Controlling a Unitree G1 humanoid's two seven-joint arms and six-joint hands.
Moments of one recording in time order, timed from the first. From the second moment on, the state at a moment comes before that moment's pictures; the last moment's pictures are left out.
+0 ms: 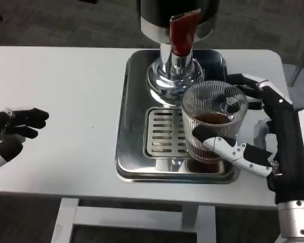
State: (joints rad) left arm 0.02 0.74 0.50 -0.09 -0.19 -0.33 -0.59; right arm -0.13 -0.06 0.07 -0.27 -0.47 -0.18 -0.28
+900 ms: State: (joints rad) left arm 0.03 0.73 0.46 -0.17 -0.17 -0.33 -0.58; right arm -0.02 -0.02 0.08 -0.45 -0.44 -0.14 -0.19
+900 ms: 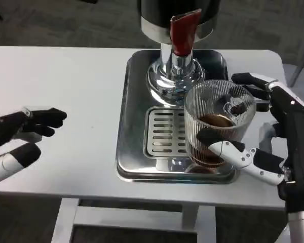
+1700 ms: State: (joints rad) left arm 0.07 0.71 0.41 -0.30 -0.03 -0.33 -0.54; right arm 0.06 0.01 0.18 -0.56 -0.49 -0.11 -0.17
